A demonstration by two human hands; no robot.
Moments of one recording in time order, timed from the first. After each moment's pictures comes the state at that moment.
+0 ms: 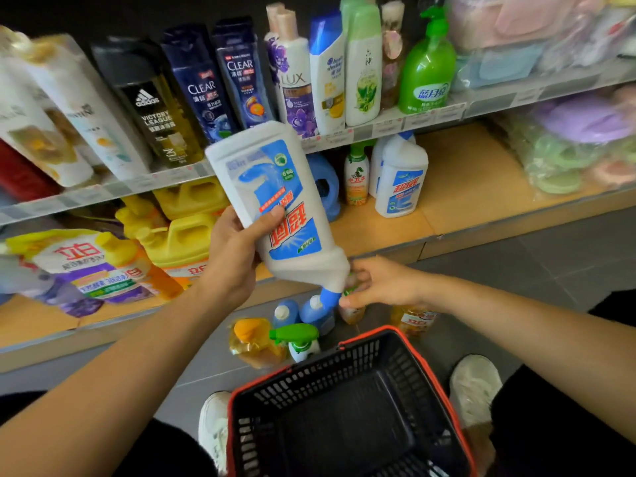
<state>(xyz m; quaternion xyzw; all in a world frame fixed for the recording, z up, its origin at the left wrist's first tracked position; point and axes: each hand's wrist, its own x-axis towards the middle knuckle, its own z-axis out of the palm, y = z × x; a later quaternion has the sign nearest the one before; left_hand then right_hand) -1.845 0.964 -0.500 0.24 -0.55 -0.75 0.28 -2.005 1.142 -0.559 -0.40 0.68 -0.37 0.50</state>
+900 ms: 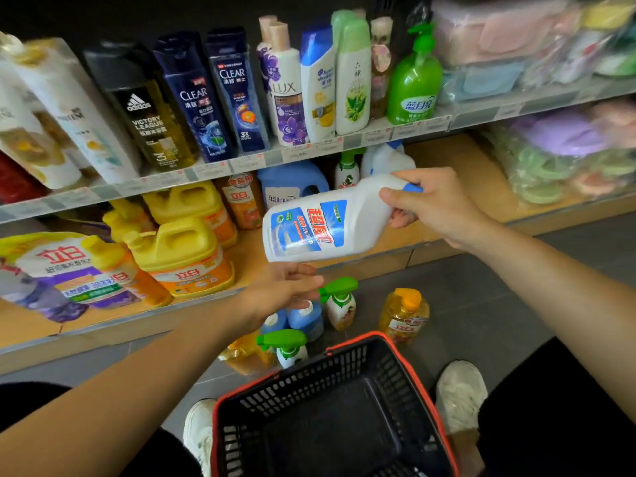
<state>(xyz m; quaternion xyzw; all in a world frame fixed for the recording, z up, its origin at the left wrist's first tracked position) -1.859 0.991 -0.552 0.32 -0.67 -0.67 -0.02 -2.080 1.157 -0.478 -0.35 0.72 -0.56 0.21</state>
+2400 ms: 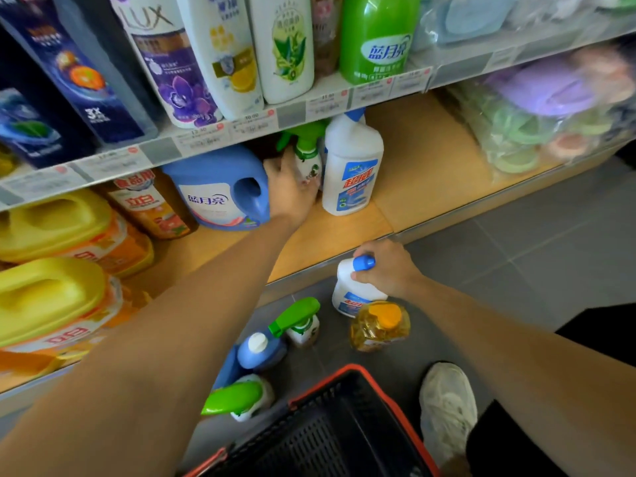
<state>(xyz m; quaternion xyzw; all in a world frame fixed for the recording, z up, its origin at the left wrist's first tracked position) -2.136 0.924 -0.656 0.27 -0.84 -0.40 0.24 -2.141 1.143 -0.672 -0.28 0.91 -0.24 0.20</state>
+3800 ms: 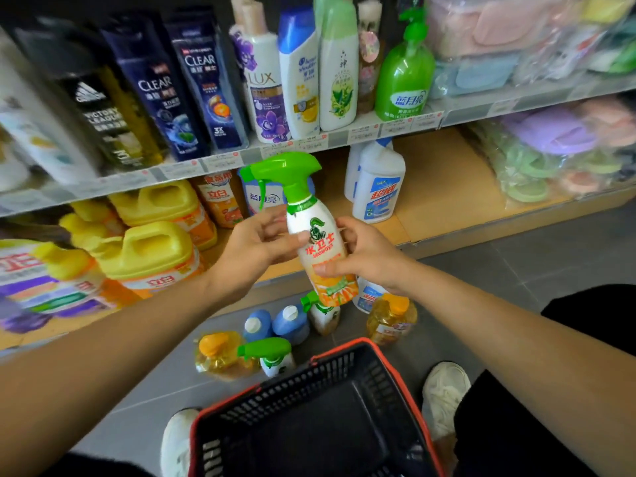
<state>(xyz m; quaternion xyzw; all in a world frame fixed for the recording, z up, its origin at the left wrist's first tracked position) -1.901 0.965 -0.526 0.21 -0.65 -0.72 0.14 -2.045 1.121 -0.546 -0.33 0.71 -0.50 0.37</state>
